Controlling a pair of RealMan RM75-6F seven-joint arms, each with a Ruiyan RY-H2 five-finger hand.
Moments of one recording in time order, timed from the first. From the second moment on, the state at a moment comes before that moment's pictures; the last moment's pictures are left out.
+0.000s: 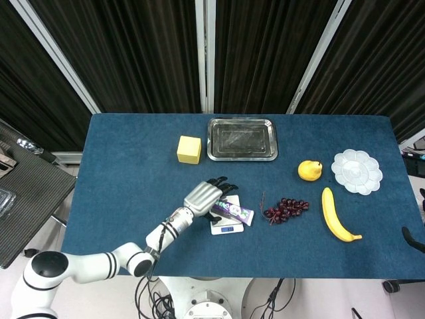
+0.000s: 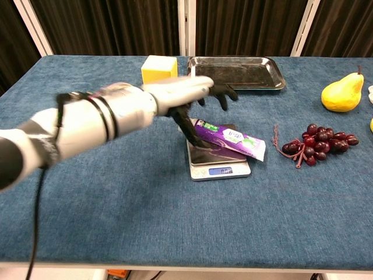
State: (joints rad) left arm -0.95 -1.84 -0.23 -1.26 1.27 0.82 0.11; right arm 0.01 -1.12 0.12 -1.37 -1.38 1.45 0.19
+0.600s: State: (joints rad) left arm -0.43 -1.34 0.05 -1.60 1.40 1.40 0.20; right arm 0.03 -1.13 0.09 -1.43 -1.49 1.50 0.10
